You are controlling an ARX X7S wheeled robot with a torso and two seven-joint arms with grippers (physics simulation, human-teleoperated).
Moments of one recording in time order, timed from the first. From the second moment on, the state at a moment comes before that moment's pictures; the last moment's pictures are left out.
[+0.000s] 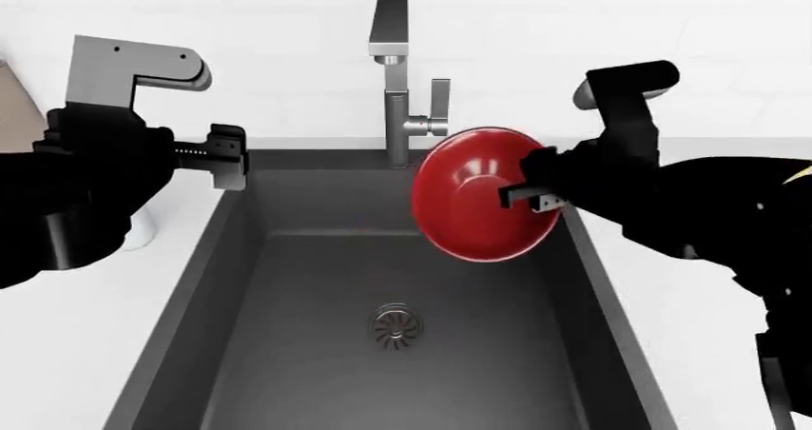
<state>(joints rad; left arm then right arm) -1.14 -0.71 0.47 0.04 -1.24 -1.07 -0.67 1.13 0.53 -0.40 0.10 1.03 1.19 0.19</state>
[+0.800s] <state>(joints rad) -1.12 -0.73 0.45 0.07 -1.26 -1.05 -0.67 1.04 0.79 -0.05 -0.09 1.52 1.48 0.64</state>
